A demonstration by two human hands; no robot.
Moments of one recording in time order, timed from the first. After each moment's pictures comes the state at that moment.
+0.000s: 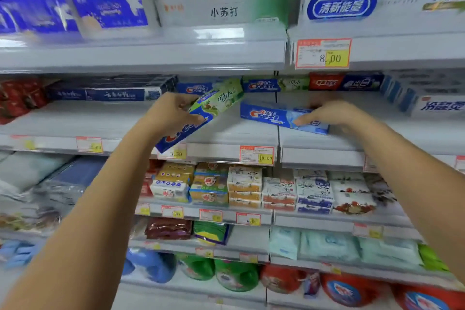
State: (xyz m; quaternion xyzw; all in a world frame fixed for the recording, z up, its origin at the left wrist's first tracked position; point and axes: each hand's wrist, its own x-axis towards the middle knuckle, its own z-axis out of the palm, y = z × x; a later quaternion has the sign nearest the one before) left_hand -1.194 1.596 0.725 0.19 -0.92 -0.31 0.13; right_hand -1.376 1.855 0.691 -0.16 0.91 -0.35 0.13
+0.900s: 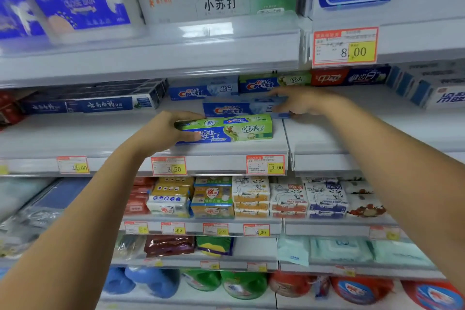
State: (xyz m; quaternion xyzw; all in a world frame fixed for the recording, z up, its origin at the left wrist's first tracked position) left_hand -1.235 1.528 0.682 0.06 -0.94 -0.34 0.05; right_hand -1.416 1.779 0.688 -0.28 0.91 -0.26 0.13
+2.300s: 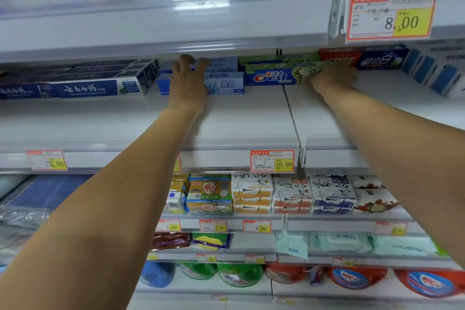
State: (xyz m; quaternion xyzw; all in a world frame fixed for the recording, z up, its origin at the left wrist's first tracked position) left_hand -1.356 1.533 0.651 0.15 -0.95 -0.07 0.27; right_hand -1.494 1.779 0.646 0.10 0.90 -0.40 -0.10
